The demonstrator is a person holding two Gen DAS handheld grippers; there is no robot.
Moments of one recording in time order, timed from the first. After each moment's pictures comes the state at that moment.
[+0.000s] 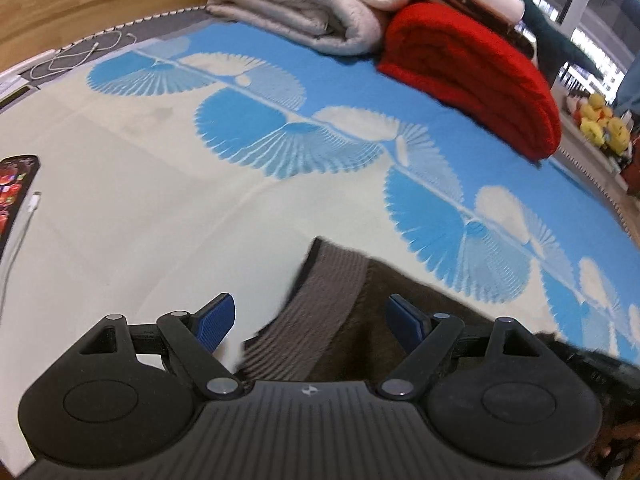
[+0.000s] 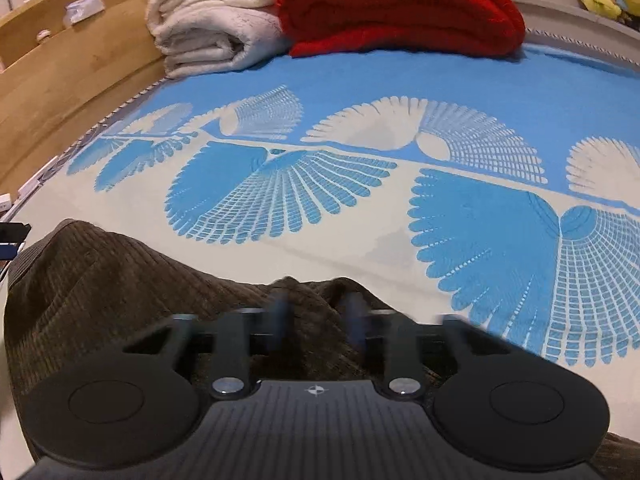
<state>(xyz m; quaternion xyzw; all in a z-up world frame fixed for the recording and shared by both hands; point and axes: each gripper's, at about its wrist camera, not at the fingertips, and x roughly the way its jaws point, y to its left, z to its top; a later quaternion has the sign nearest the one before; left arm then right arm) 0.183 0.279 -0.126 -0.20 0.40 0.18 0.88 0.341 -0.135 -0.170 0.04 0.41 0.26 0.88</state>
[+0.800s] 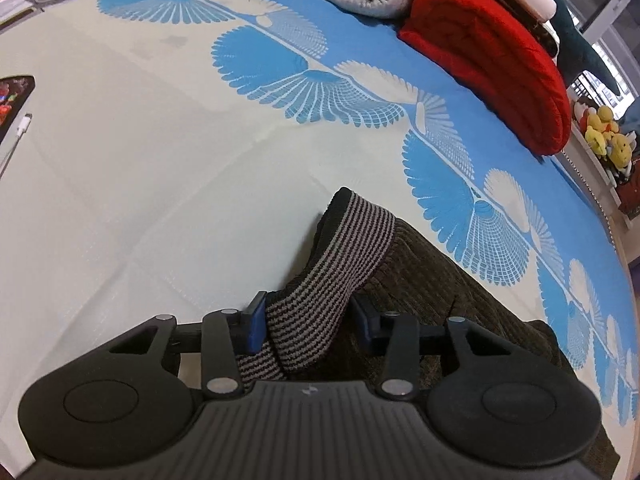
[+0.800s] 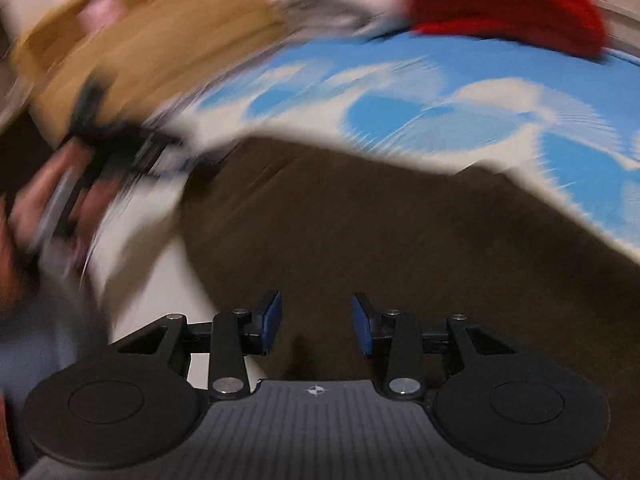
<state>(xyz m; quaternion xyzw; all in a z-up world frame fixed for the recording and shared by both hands) 0.170 0.303 -0.152 -0.28 0.43 0.16 0.85 0.184 -0.104 -0.133 0.00 0.43 0.40 0.81</state>
